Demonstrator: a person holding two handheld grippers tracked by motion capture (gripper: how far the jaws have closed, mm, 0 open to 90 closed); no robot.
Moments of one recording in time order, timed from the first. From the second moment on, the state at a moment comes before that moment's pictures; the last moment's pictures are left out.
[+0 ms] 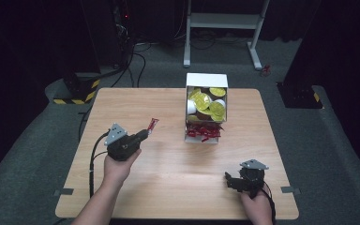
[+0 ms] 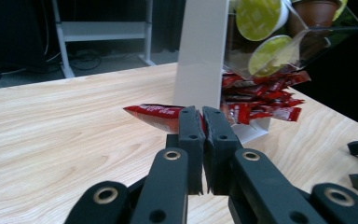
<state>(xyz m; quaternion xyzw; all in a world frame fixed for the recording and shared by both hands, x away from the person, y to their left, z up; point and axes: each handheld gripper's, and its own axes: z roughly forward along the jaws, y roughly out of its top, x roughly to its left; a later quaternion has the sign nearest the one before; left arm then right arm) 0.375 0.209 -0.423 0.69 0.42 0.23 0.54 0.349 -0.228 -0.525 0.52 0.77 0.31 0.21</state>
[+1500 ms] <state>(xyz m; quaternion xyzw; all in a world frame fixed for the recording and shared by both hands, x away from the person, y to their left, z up) 0.443 0.193 -0.451 0.69 0.46 0.24 0.50 0.349 -0.228 -0.525 0.52 0.77 0.31 0.21</state>
